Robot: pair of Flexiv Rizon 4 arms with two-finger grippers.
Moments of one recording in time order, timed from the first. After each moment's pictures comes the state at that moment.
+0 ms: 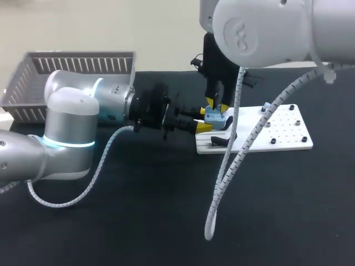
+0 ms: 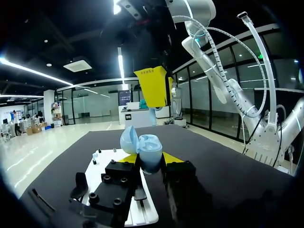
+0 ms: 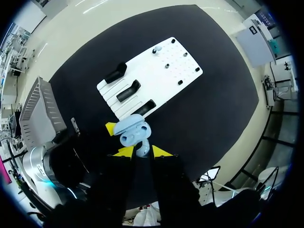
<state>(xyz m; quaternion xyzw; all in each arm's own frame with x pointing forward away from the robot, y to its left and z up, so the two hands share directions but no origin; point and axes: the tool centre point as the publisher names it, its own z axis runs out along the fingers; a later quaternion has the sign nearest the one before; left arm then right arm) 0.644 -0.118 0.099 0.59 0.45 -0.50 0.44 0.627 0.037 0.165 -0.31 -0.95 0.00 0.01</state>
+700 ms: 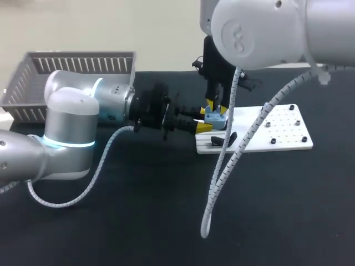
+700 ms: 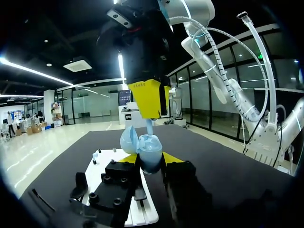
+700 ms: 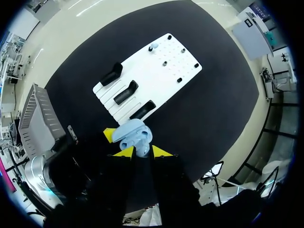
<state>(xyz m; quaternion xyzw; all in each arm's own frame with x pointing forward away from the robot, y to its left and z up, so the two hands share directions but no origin) 0.644 -0.118 0.099 0.59 0.45 -0.50 0.44 0.633 0.035 0.154 -0.33 -0.94 0.00 0.02</state>
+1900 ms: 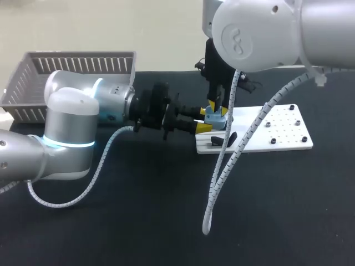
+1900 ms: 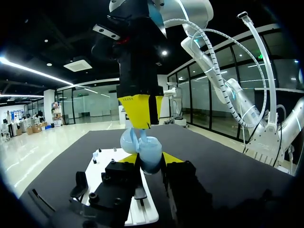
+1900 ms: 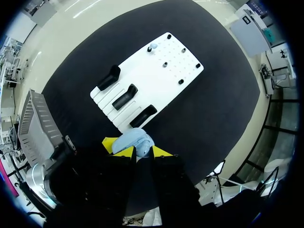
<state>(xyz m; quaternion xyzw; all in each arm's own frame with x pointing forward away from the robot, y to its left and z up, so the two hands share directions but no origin) 0.645 -0.118 0.098 0.59 0.45 -0.50 0.44 0.643 0.030 0.141 -0.35 -0.94 0.00 0.02</state>
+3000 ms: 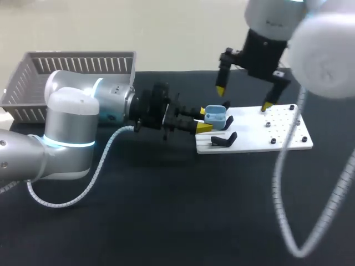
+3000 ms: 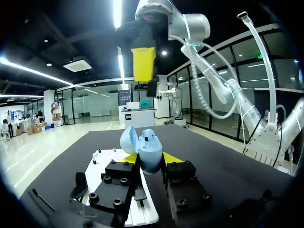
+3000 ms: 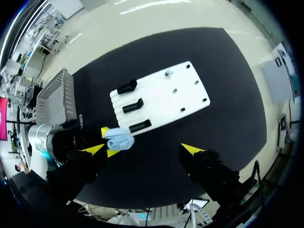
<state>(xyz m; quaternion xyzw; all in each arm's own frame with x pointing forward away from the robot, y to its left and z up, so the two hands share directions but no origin) 0.644 -0.119 0.099 0.59 0.45 -0.50 0.44 0.631 -0.025 0.189 -0.16 -0.98 -0.07 -0.08</state>
